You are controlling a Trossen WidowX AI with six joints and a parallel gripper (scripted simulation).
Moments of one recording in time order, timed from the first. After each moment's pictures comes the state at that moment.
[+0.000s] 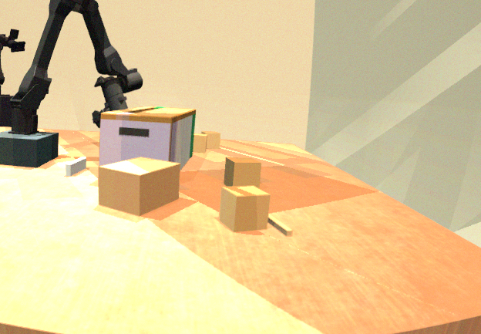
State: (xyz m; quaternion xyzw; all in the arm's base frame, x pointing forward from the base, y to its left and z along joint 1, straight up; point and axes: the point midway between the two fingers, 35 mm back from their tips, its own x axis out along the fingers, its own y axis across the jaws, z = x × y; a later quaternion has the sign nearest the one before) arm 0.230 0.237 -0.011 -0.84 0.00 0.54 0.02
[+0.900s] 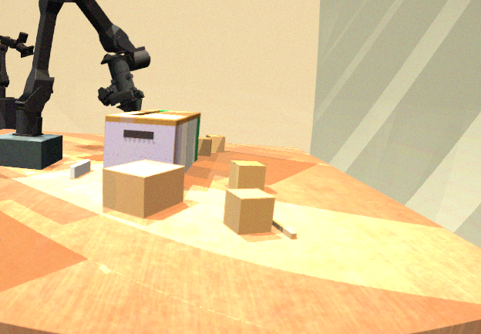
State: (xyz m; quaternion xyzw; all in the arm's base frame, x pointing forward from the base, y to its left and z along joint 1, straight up) arm 0.230 0.227 0.062 -0.84 -0.03 0.54 0.00
